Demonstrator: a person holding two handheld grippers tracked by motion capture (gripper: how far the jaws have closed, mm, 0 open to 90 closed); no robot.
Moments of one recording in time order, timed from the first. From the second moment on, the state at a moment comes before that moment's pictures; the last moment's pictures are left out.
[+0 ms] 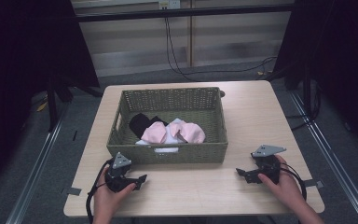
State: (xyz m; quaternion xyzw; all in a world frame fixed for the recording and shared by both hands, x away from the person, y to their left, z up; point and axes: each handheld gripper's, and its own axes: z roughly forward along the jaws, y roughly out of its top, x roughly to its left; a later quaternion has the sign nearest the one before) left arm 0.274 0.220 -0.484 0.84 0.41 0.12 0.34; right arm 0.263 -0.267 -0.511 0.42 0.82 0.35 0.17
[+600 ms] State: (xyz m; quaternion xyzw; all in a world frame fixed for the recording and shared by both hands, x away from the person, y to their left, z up) left arm 0.279 0.223 -0.422 0.84 0.40 0.06 0.35; right arm 0.263 -0.267 -0.511 0.42 0.82 0.35 0.17
